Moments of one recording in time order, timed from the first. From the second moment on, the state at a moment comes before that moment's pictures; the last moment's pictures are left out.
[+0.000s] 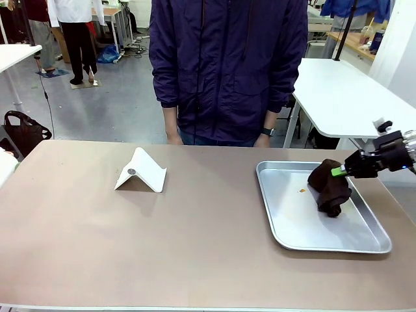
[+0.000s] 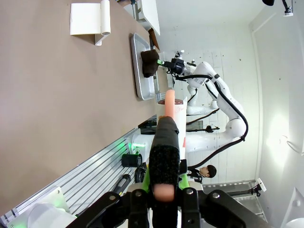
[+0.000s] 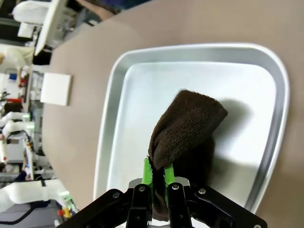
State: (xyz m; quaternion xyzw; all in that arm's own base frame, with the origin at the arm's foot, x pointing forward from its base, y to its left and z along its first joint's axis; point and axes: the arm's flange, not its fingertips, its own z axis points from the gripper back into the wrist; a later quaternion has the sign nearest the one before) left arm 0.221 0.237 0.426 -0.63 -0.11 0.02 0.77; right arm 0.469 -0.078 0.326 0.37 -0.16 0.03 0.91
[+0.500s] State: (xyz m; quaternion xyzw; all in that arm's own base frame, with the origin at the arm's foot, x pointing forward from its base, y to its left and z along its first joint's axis) left arm 0.221 0.237 0.426 -0.63 -0.11 0.02 0.77; right arm 0.494 -0.072 0.285 0.36 -0.13 0.03 0.92
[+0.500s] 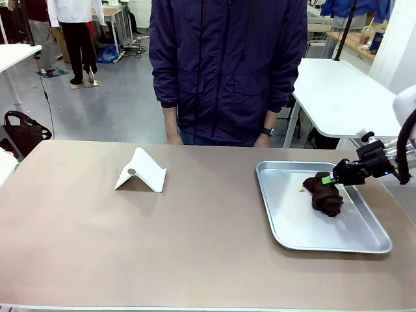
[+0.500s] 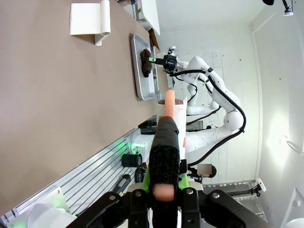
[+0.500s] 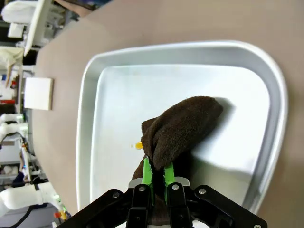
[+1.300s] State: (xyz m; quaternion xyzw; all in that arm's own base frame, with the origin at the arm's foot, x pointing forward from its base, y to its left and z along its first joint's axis) left arm 0.221 0.237 0.426 -0.63 -0.11 0.02 0.77; right arm 0.510 -0.014 0.280 0.36 -0.08 0.07 0.93
